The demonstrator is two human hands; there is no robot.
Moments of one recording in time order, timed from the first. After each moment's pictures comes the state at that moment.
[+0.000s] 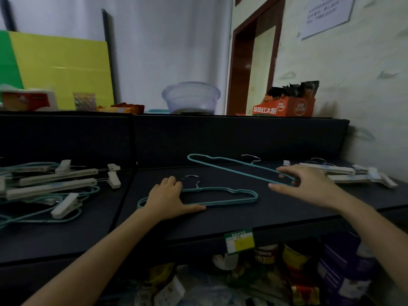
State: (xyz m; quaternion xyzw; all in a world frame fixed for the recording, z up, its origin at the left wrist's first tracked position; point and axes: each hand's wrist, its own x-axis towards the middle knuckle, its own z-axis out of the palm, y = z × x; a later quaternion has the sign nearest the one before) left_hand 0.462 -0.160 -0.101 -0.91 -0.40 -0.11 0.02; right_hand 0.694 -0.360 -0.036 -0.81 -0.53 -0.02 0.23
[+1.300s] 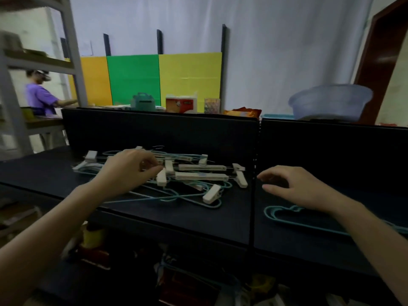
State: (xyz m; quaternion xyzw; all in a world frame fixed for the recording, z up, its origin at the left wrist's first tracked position) left_hand 0.133 -0.141 -0.029 -0.80 -0.53 -0.28 0.08; right_hand 0.487 -0.178 -0.037 -0.57 -0.79 0.04 0.21
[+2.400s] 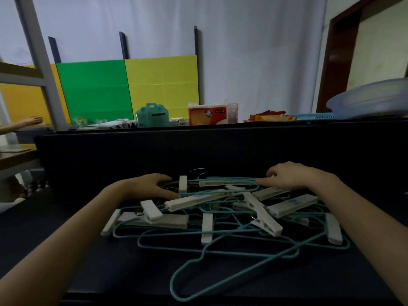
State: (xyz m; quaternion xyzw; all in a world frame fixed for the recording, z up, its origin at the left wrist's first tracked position) left_hand -0.049 0.108 -0.031 -0.83 -0.50 0.00 -0.26; right_hand 0.259 0.001 -0.016 -0.79 -0.61 0.07 -0.02
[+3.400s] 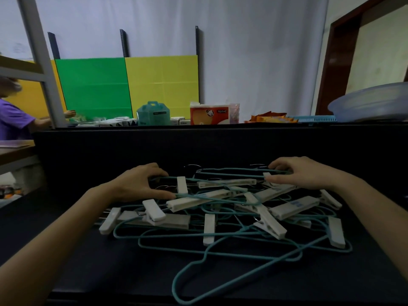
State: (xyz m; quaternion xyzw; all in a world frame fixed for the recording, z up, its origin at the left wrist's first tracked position) left_hand -0.072 0.110 -0.033 -0.90 -0.41 -0.14 -0.07; right_hand 0.274 -0.025 -0.008 -0.74 -0.65 0.09 0.14
